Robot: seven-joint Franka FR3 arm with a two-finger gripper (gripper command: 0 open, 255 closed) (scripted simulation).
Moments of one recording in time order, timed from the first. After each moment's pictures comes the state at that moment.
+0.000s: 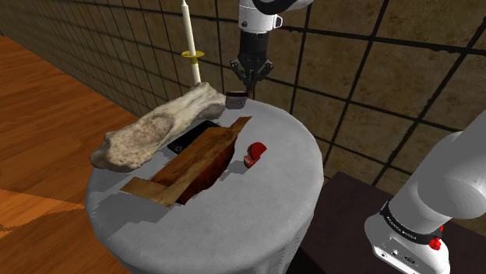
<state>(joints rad) 0.01 -0.14 0.26 -1.92 0.08 1.85 0.84</state>
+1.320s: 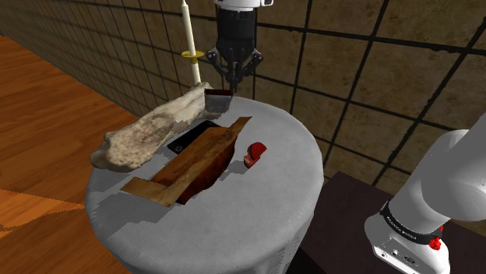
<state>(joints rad) 0.10 -0.17 0.38 -1.79 0.09 1.71 1.06</state>
